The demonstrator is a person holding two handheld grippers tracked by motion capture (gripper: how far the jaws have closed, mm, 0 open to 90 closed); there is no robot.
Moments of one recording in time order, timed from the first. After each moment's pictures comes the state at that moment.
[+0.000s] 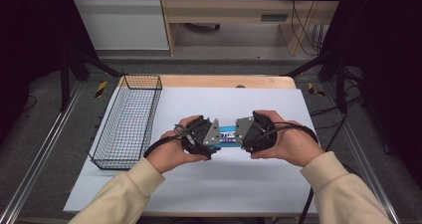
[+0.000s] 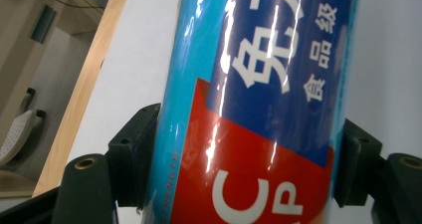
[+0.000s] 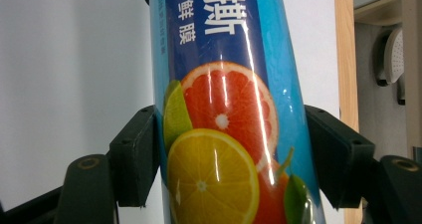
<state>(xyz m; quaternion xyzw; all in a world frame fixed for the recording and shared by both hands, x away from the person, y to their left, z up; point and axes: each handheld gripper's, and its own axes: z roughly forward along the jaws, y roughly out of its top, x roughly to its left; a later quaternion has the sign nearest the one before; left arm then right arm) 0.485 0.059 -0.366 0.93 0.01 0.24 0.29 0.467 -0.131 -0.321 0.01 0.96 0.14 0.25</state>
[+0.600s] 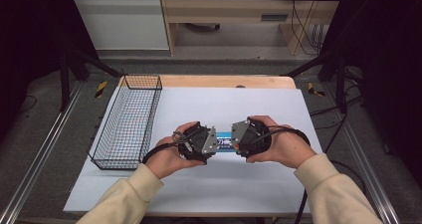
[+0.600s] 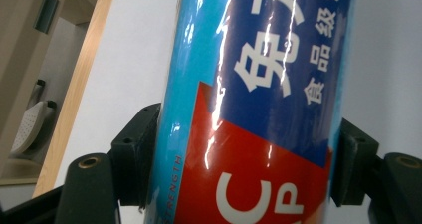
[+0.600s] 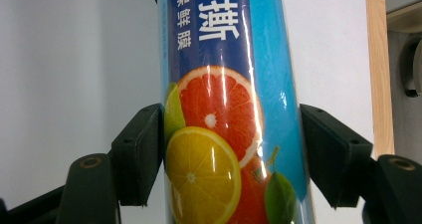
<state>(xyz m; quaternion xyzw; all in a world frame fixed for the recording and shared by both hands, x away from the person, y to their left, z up) 0.478 0.067 -0.385 0.93 0.00 0.27 0.26 0.471 -0.125 -0.342 0.01 0.96 0.17 0.22</state>
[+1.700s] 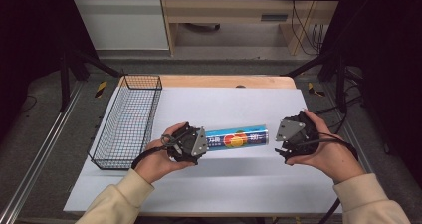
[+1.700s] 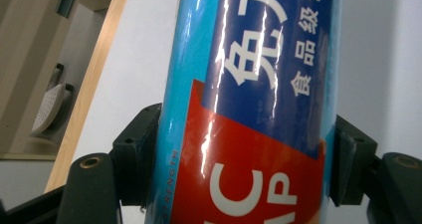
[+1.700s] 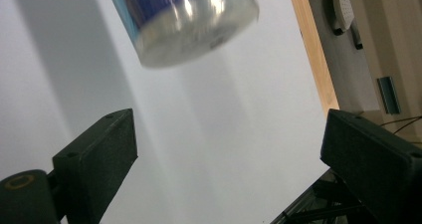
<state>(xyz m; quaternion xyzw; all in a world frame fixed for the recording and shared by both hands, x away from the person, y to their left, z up) 0.469 0.094 -0.380 0.92 0.03 0.29 0.25 0.454 -0.232 -0.339 0.13 0.92 0.16 0.32</state>
